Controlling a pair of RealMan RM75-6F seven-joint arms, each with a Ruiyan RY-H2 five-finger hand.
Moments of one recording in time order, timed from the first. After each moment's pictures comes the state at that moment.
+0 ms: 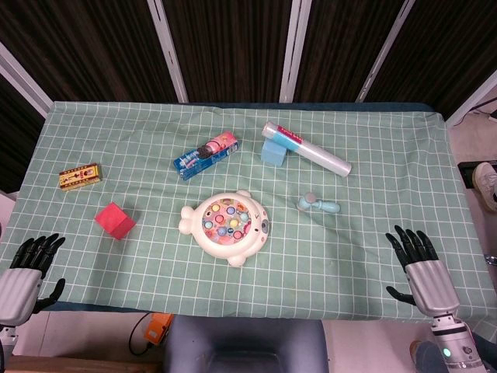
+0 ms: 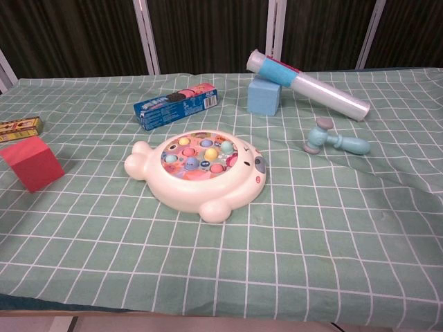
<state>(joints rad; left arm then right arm) -0.10 -1.07 0.02 -1.60 1.58 1.47 0.00 0.10 -1.18 -0.01 -1.63 -1.59 1.44 -0.25</state>
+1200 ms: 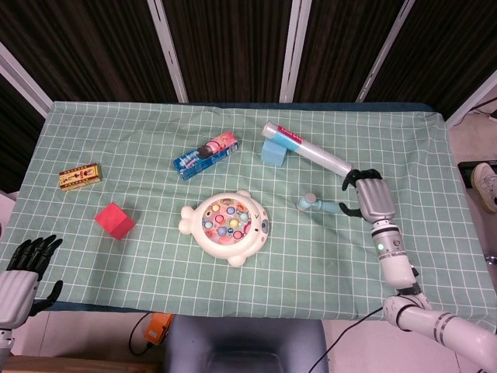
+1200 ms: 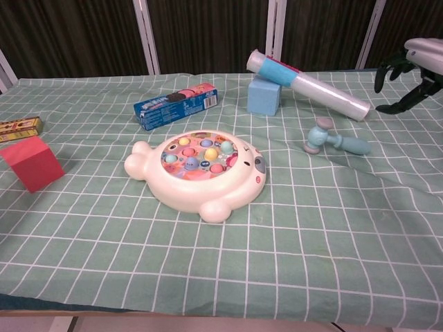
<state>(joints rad) -0.09 -1.06 0.03 -1.60 1.60 1.48 -0.03 0.56 -1.50 0.32 -1.27 -1.12 1.01 -0.26</state>
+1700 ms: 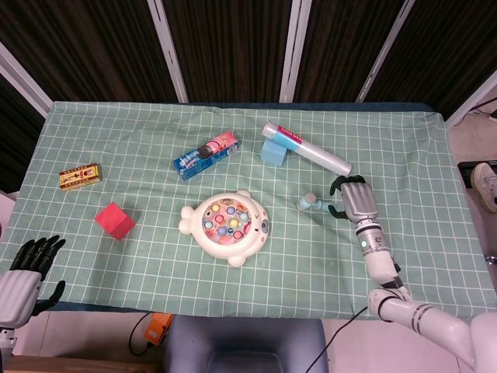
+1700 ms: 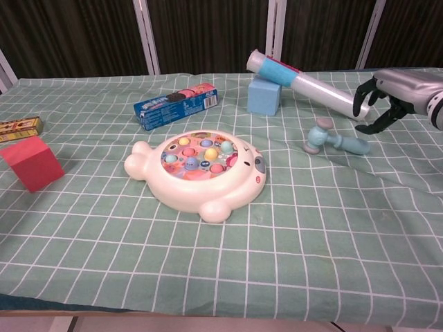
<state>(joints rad) -0.10 -1.07 0.03 -1.60 1.61 1.47 -0.02 0.64 -1.62 0.30 -1.12 -1.06 0.93 -0.28</state>
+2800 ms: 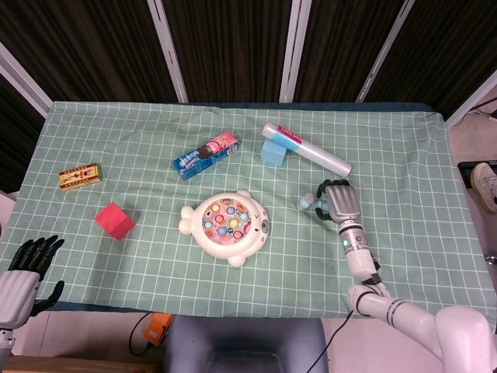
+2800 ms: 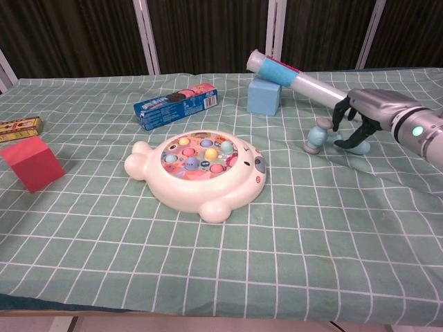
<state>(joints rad) -0.09 -1.06 0.03 -1.60 1.61 1.48 -0.03 0.72 -1.77 0.29 -0.95 -0.99 0.90 -0.32</state>
